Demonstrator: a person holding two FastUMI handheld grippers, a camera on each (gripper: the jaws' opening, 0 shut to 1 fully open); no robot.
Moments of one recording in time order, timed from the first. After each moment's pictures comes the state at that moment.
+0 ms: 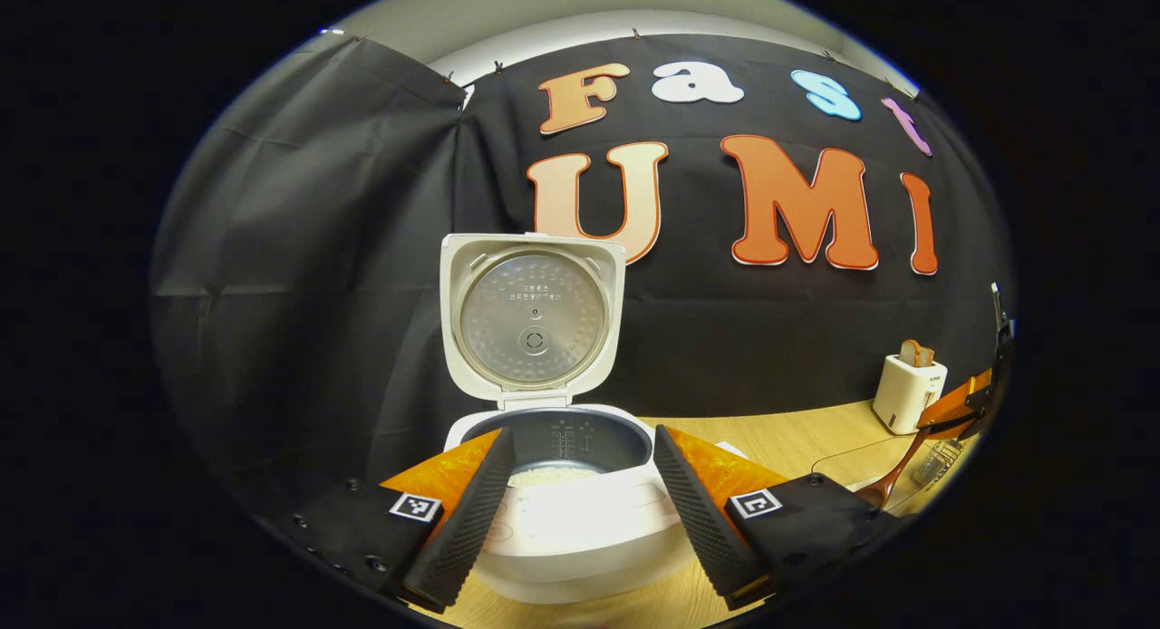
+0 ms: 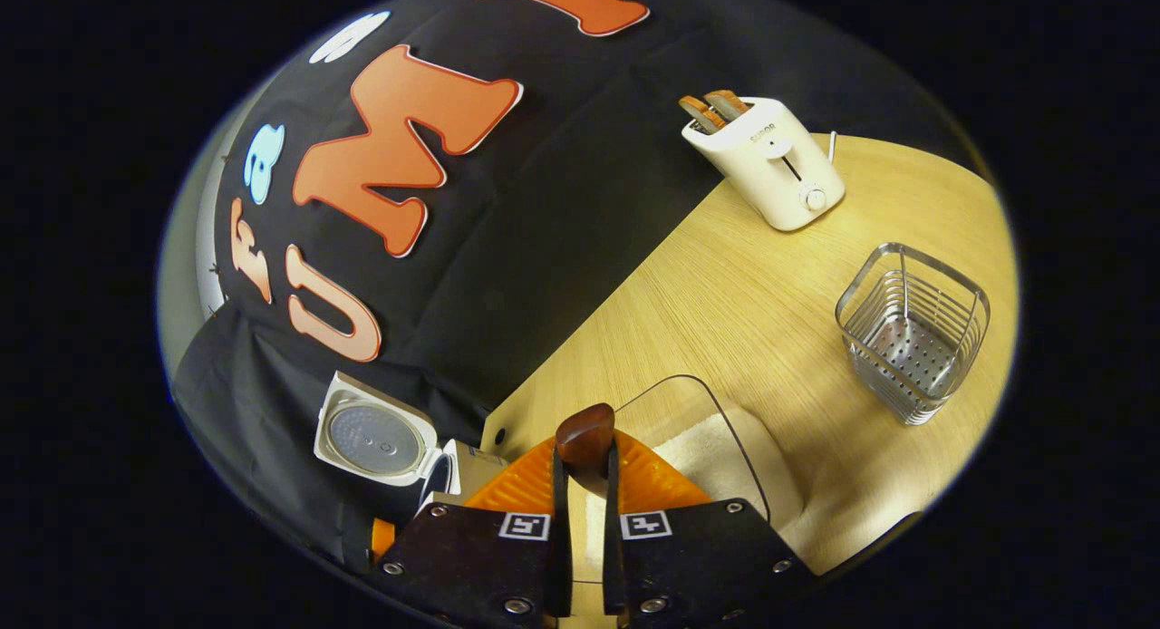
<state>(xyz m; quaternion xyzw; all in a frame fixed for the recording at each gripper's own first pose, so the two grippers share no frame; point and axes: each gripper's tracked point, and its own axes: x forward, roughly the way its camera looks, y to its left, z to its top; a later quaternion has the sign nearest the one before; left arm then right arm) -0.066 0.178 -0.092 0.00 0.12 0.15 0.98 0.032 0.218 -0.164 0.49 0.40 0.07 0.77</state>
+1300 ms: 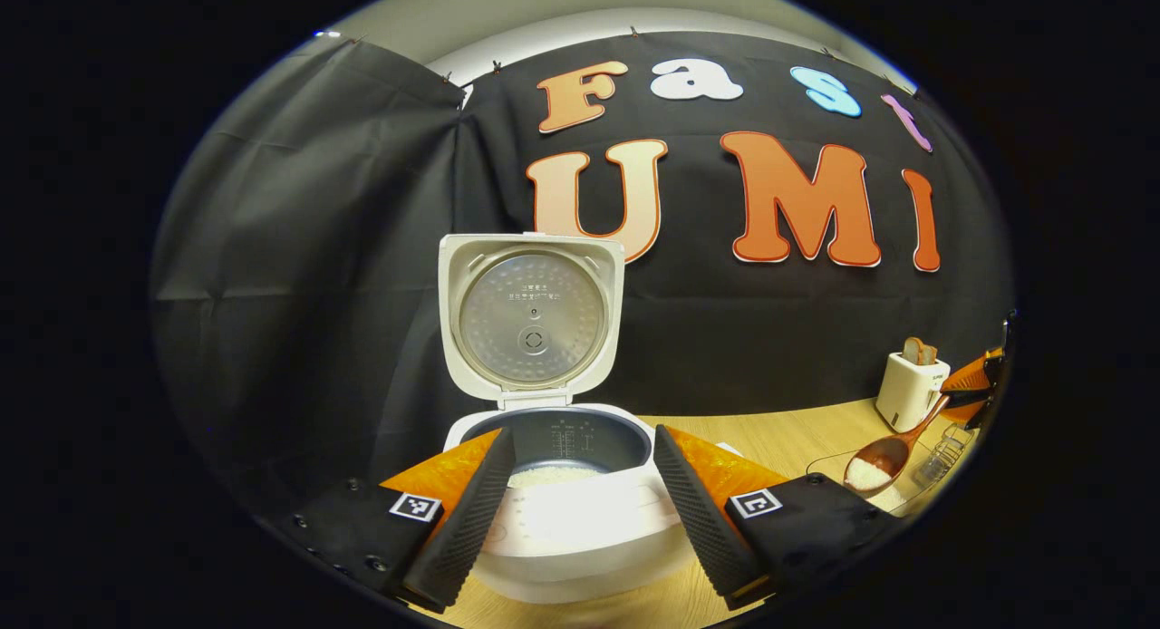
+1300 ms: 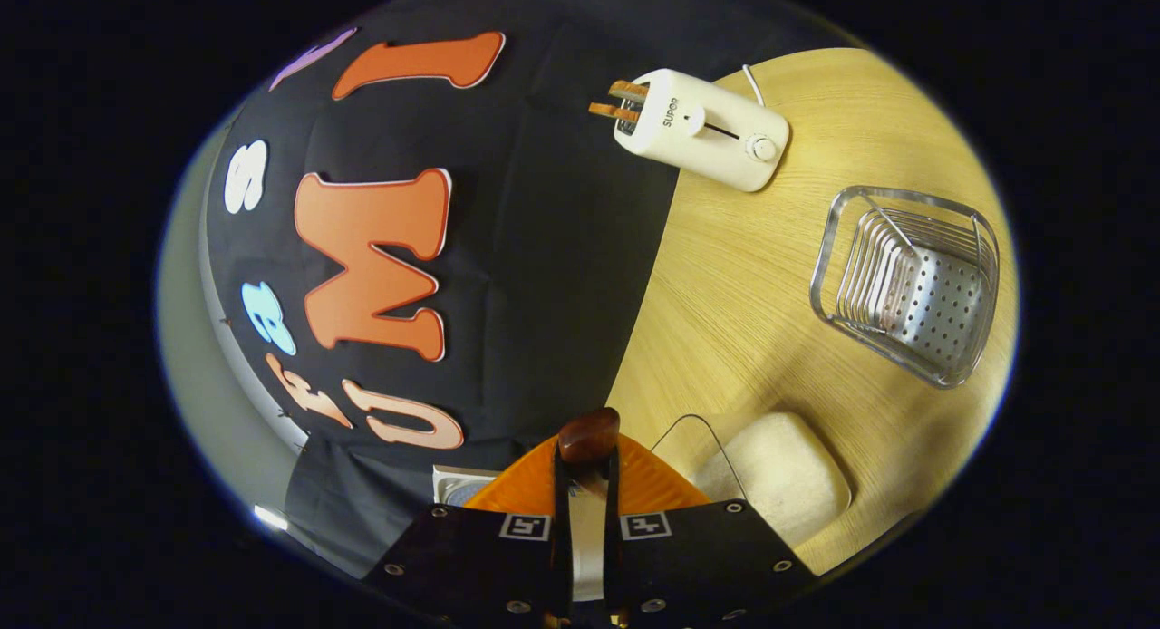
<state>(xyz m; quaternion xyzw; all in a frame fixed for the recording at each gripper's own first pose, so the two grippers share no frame) -0.063 0.175 -0.089 0.00 0.12 0.16 0.98 0.057 0.164 -0.151 0.69 0.33 0.04 0.65</state>
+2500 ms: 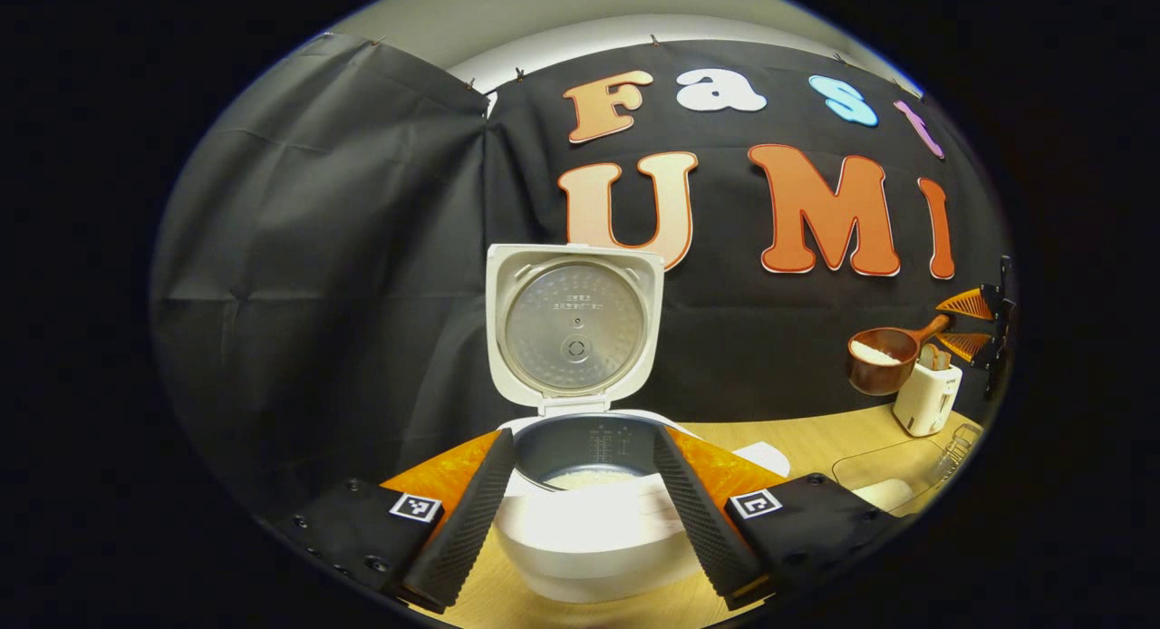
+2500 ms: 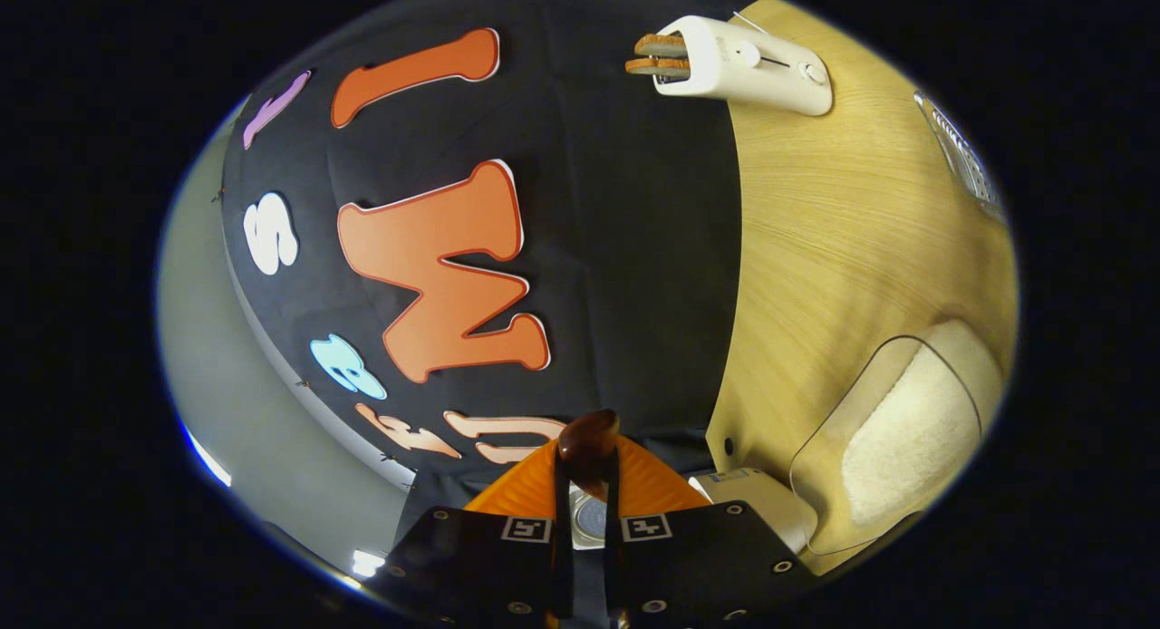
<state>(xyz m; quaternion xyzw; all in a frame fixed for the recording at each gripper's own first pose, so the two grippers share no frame) -0.087 0.212 -0.076 0.01 0.10 0.19 0.98 0.118 0.223 -0.047 0.78 0.27 0.12 0.55</state>
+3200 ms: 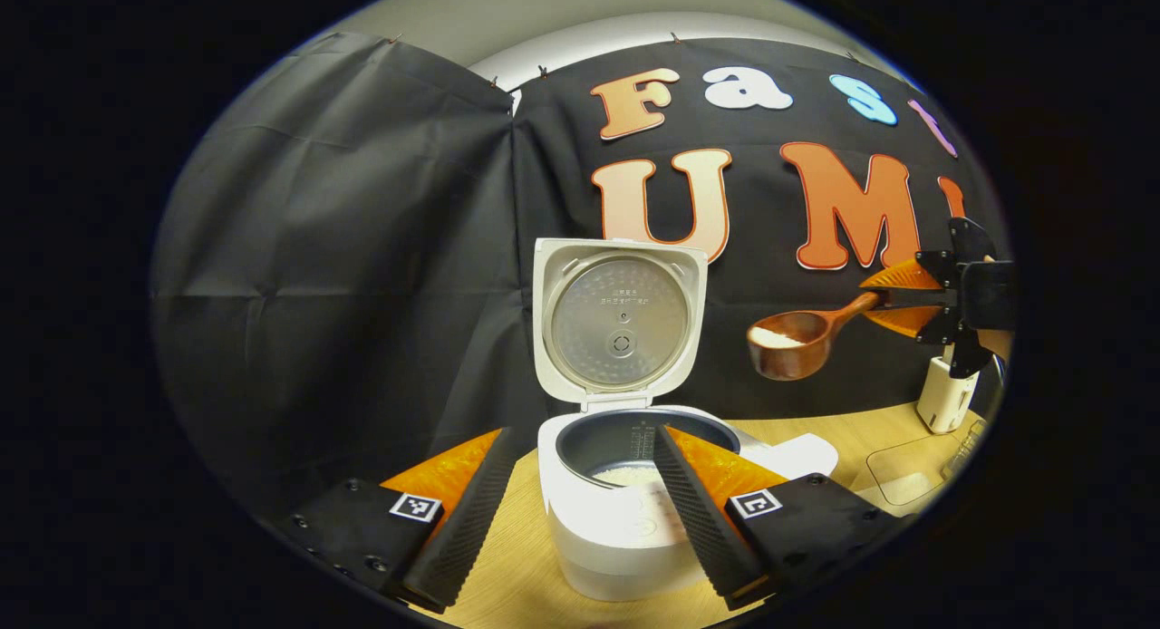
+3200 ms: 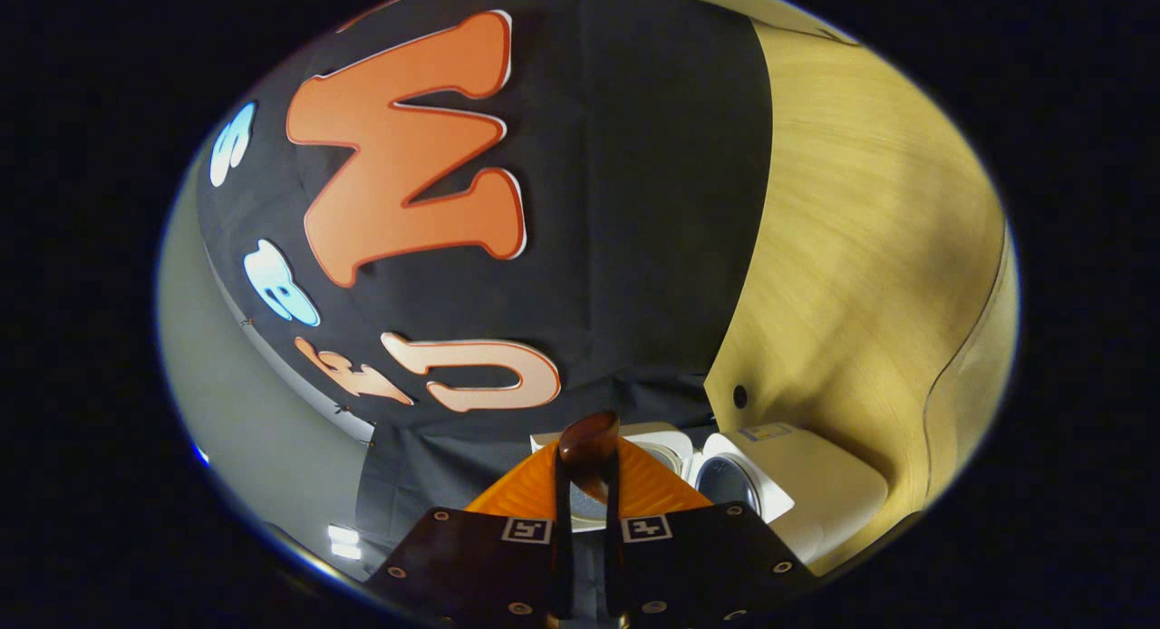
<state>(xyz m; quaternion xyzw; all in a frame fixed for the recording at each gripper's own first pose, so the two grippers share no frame) -0.100 0.249 -0.081 0.01 0.10 0.24 0.97 0.153 0.404 -0.011 0.74 0.36 0.18 0.54</state>
